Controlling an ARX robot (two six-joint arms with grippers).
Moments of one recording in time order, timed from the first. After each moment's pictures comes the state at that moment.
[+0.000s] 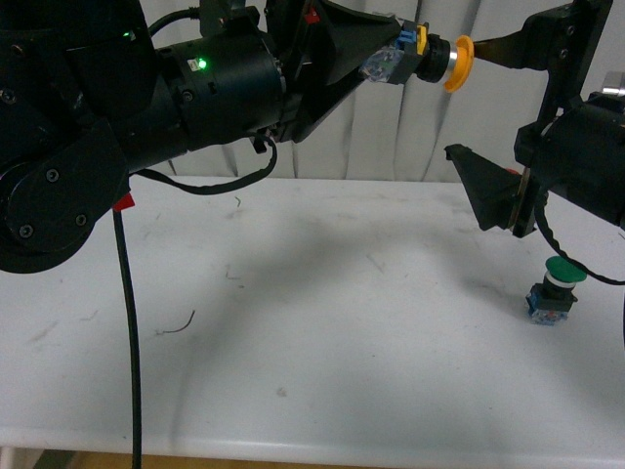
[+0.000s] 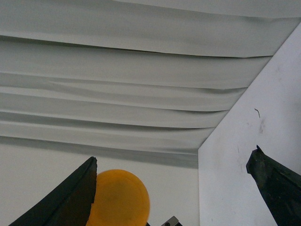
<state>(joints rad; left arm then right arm) -0.34 2.06 1.06 1.22 0.64 -0.95 0.18 2.04 0.87 1.28 -0.35 1.45</state>
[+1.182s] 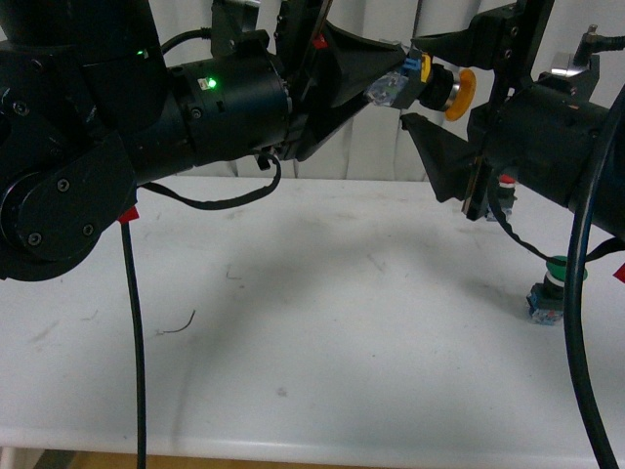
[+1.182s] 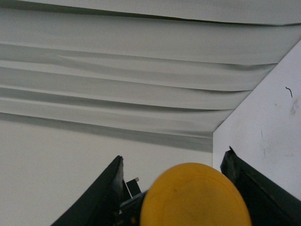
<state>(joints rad) -0.34 2.07 1.06 1.18 0.65 -0.93 0.25 2.07 0.93 1.30 -0.38 1.48</state>
